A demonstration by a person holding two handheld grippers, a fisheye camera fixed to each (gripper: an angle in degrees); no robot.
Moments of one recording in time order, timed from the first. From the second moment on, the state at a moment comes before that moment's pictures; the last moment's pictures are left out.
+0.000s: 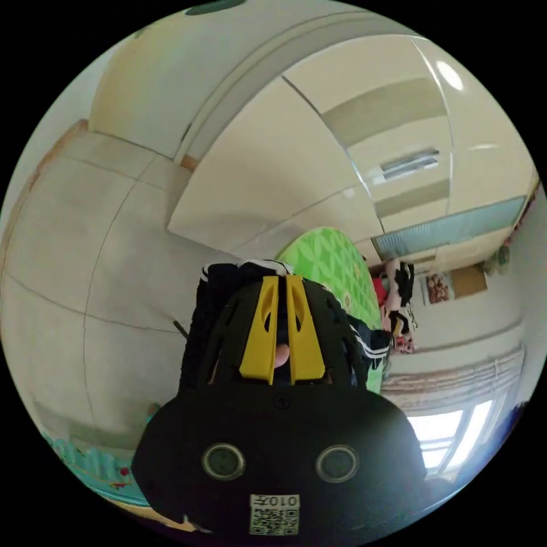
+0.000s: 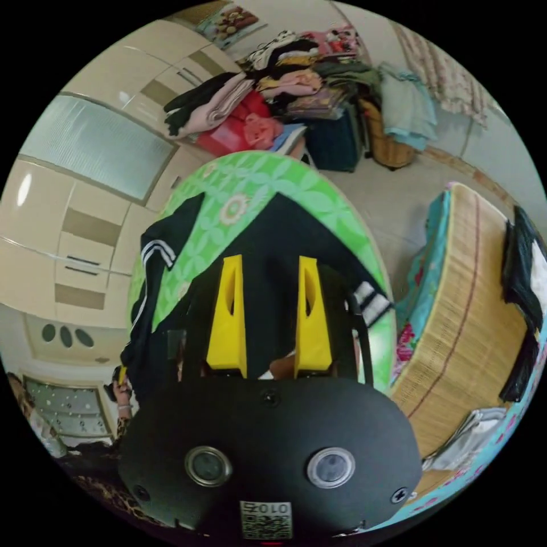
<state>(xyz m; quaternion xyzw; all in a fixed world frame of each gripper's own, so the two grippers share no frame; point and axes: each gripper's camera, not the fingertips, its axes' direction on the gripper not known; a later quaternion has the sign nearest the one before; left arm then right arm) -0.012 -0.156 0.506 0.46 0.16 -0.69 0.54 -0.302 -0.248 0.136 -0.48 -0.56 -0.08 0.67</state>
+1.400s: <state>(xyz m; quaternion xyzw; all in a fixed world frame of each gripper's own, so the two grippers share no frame) 0.023 -0.157 0.498 0.51 0.26 -0.61 0.55 -0.258 -0.202 0.126 -0.45 -0.44 -0.17 0.75</state>
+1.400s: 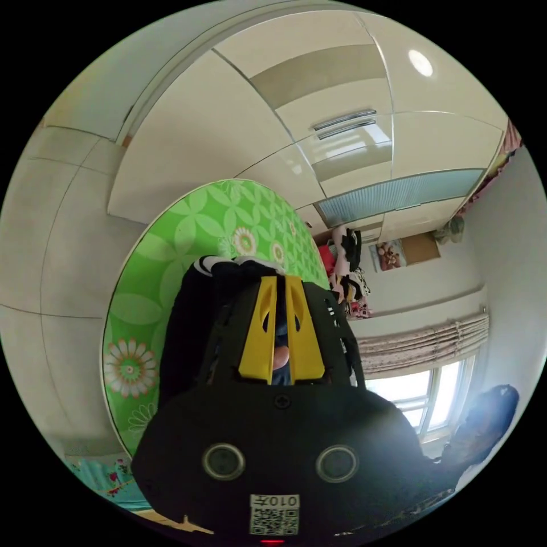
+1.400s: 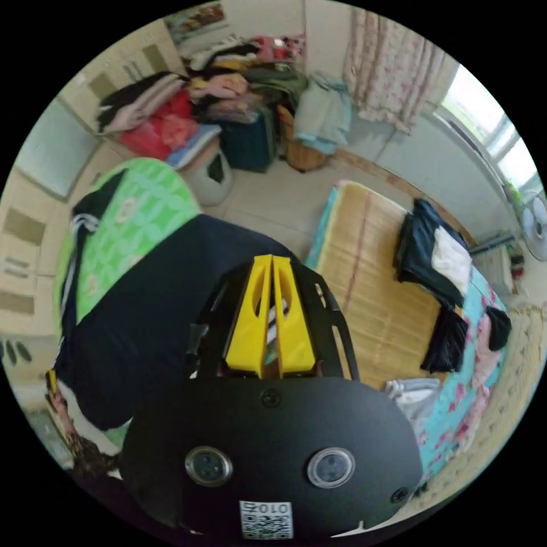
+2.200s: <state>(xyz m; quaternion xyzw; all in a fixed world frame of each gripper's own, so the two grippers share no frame) 0.062 -0.113 0.496 0.52 0.32 -0.54 0.57 -0.472 -0.100 -0.389 -0.29 -0.83 -0.41 0.21</state>
